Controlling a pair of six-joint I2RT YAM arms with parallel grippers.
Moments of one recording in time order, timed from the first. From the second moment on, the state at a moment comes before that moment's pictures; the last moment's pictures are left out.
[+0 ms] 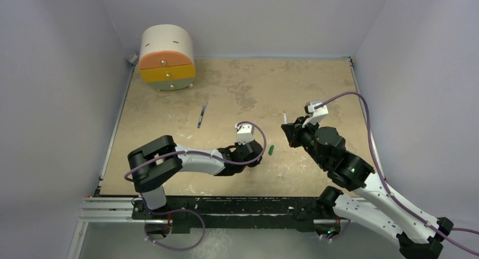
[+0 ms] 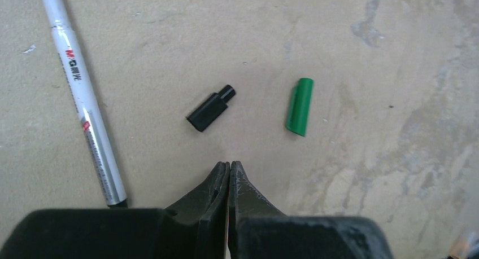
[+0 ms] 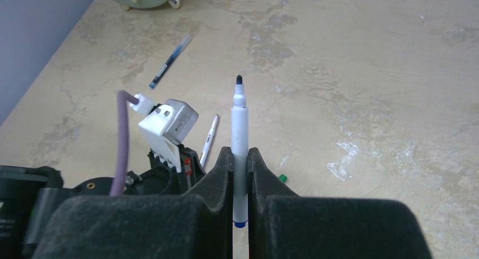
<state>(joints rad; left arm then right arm) -1.16 1.72 0.86 0.09 -0.50 -1.00 0.82 0.65 0.75 -0.35 0.39 0.33</state>
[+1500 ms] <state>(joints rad) -1.11 1.83 1.19 -0.48 -0.75 -1.52 0.82 0.59 0.75 -0.38 0.38 0.34</state>
